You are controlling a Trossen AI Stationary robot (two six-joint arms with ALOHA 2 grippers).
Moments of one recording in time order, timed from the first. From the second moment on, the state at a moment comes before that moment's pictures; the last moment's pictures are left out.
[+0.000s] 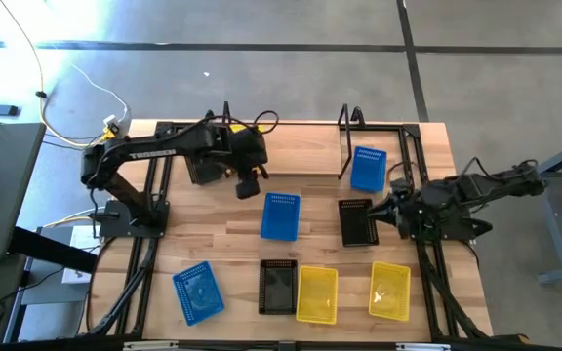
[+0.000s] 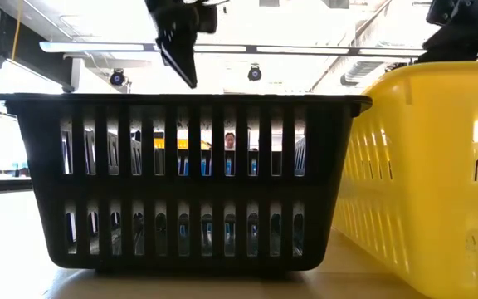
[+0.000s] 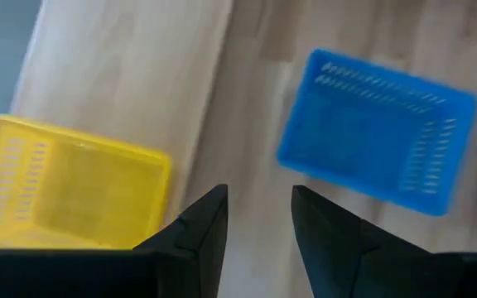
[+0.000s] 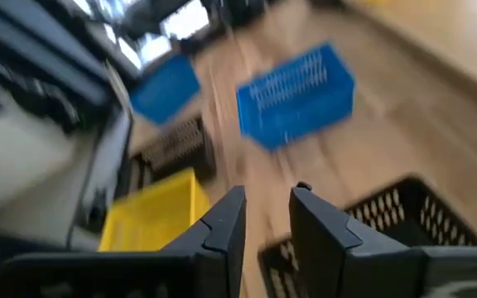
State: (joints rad) left arm 0.33 1.55 1.45 -1.01 -0.08 0.01; right arm 0.27 0.41 0.48 -0.54 0.13 0.62
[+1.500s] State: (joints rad) left arm 0.18 1.50 1.45 -1.03 -0.07 -0.09; right arm 0.34 1.27 0.62 -0.69 -0.07 0.41
